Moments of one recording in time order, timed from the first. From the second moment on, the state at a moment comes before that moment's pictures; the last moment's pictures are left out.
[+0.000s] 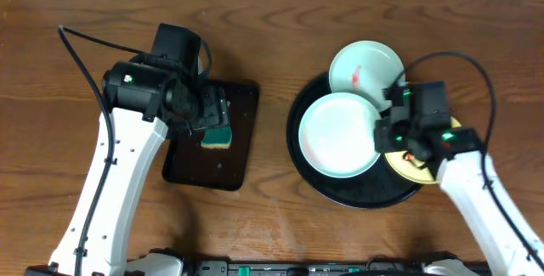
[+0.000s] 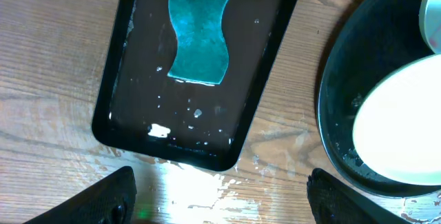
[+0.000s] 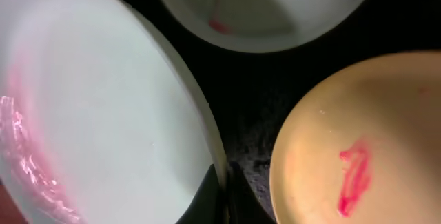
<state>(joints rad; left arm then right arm) -0.23 1.45 1.53 -1.39 0.06 -0.40 0.25 1.29 0.87 -0.65 -0.03 0.12</state>
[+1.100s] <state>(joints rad) -0.23 1.45 1.53 -1.39 0.06 -0.40 1.03 1.27 0.87 -0.50 1.25 -0.05</state>
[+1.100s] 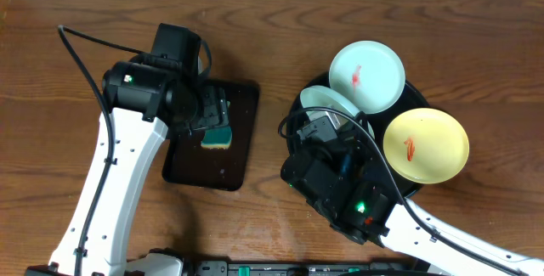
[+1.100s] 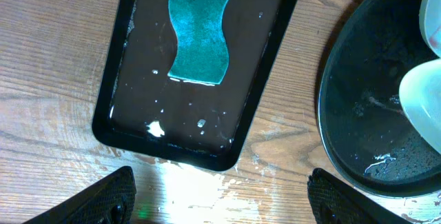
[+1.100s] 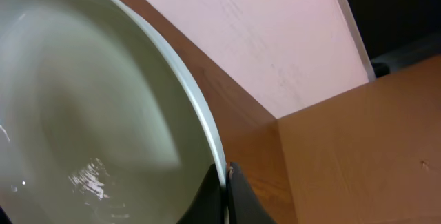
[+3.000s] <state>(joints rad) -0.23 1.45 1.53 -1.39 0.06 -0.40 1.03 1.27 0.87 -0.50 1.20 -0.06</state>
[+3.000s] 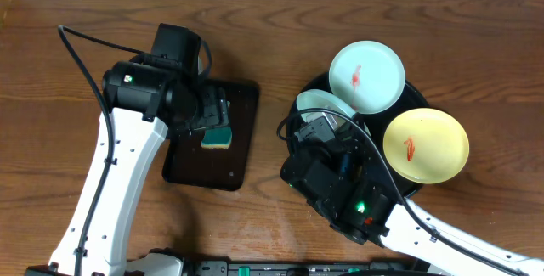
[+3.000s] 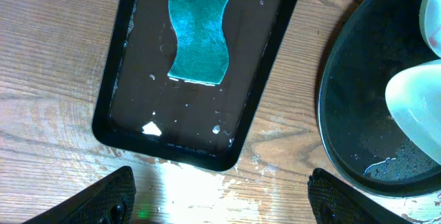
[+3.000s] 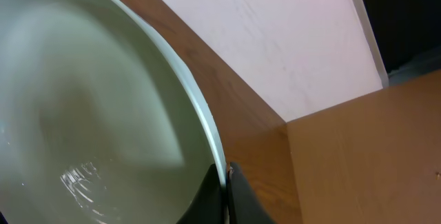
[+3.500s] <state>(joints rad) -0.23 1.45 1.53 -1.39 0.06 -0.40 1.03 1.27 0.87 -0.51 1.20 -0.06</state>
